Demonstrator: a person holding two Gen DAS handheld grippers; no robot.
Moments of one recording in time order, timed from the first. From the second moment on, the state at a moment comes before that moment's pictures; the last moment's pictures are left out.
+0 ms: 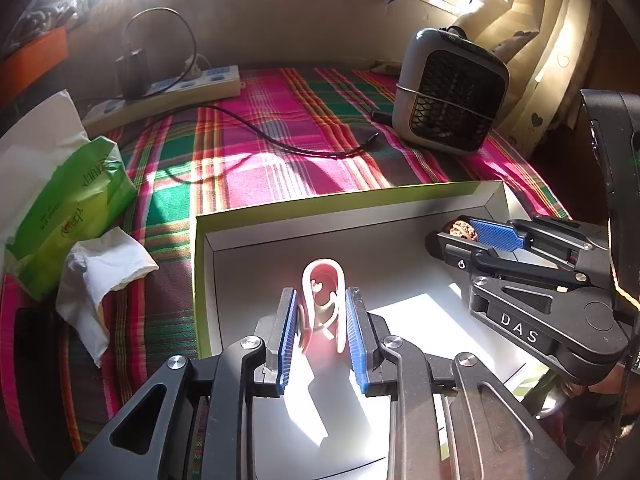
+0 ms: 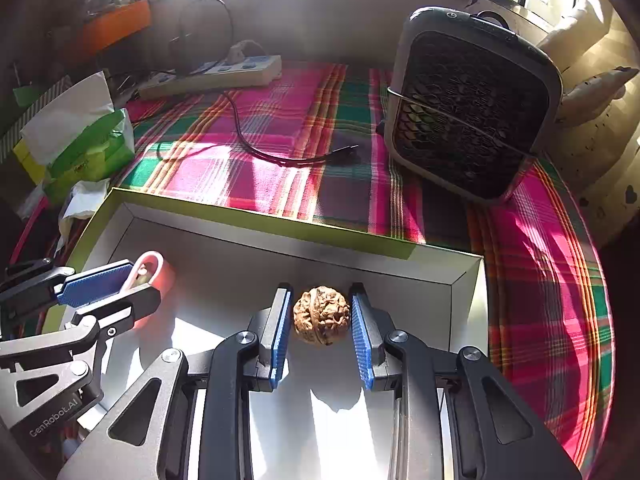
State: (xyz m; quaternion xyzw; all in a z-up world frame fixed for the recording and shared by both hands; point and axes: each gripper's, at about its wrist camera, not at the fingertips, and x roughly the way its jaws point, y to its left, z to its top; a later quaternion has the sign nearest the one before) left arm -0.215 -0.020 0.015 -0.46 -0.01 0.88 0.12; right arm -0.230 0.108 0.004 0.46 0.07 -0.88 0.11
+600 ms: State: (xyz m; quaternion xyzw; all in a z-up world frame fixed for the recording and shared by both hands) left arm -0.195 -0.024 0.030 -0.44 -0.02 0.89 0.11; right arm -0.209 0.115 0.021 0.44 0.05 -0.89 0.10
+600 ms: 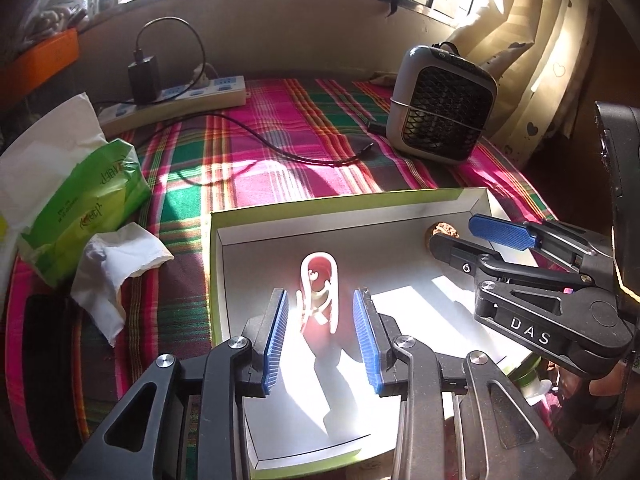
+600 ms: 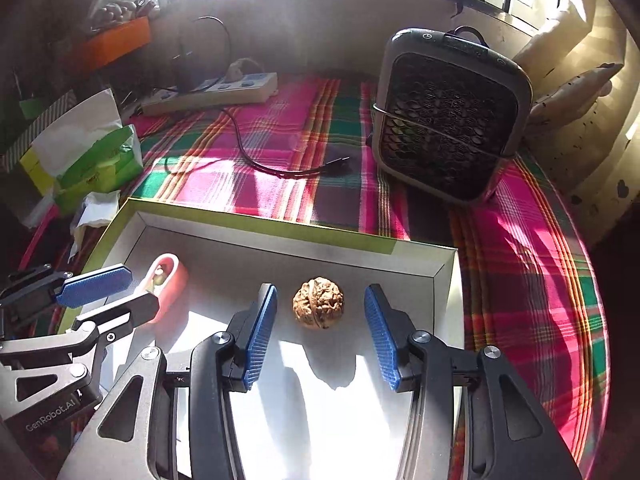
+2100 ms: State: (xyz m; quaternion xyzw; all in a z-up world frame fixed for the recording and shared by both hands) left arm -0.071 -0.059 0.041 -0.41 -0.07 0.90 0.13; right arm -0.072 0.167 0.048 0.37 0.03 -0.93 0.06
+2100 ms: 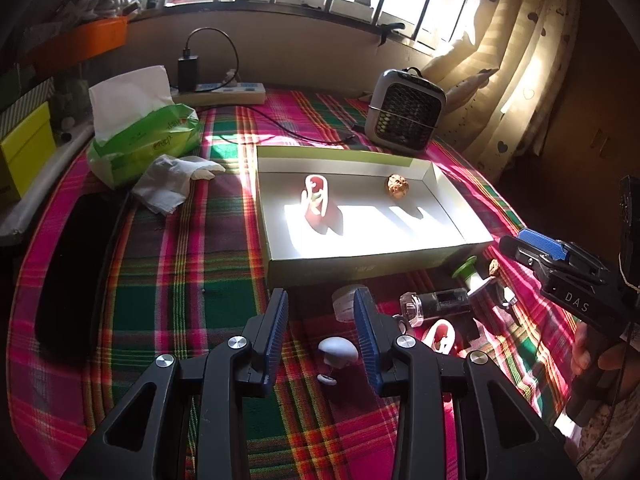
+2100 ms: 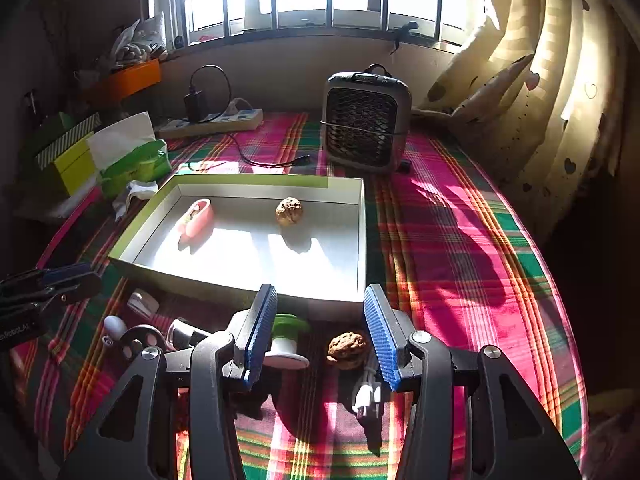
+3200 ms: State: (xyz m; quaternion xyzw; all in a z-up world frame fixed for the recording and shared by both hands) left arm -0.051 -0.055 0.018 -0.42 -0.08 0.89 0.15; right arm -0.048 0.203 0.000 0.41 0.01 -0.91 0.03
